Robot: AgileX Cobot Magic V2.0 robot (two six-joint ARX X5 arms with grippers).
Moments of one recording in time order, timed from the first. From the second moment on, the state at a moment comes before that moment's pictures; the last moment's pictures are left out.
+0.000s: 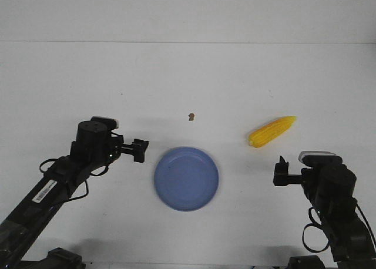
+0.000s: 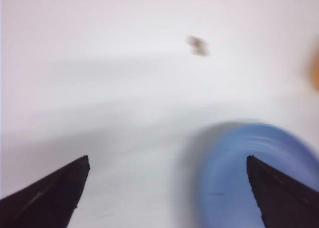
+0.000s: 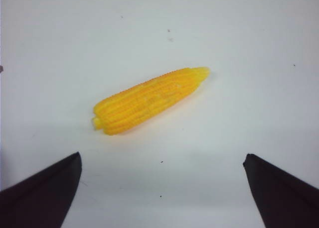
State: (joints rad) left arm -0.30 1.21 0.93 -0.29 0.17 -0.20; right arm 0.07 0.69 0.75 -0.61 0.03 0.11
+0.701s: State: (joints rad) left arm -0.19 1.16 0.93 -0.40 0.07 -0.08; right arm 0.00 1.18 0.76 -0.22 -0.06 0.46
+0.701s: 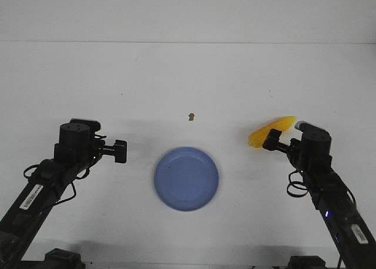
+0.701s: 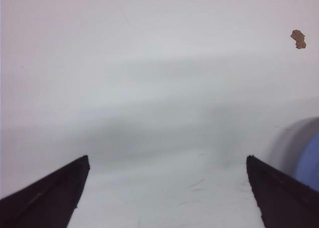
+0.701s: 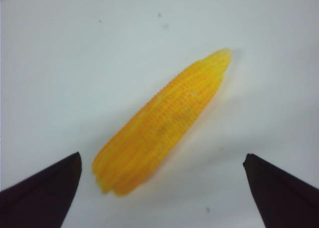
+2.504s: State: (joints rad) left arm -0.19 1.16 0.93 -0.40 0.07 -0.08; right arm 0.13 1.36 0.85 -0.08 -0.55 0.56
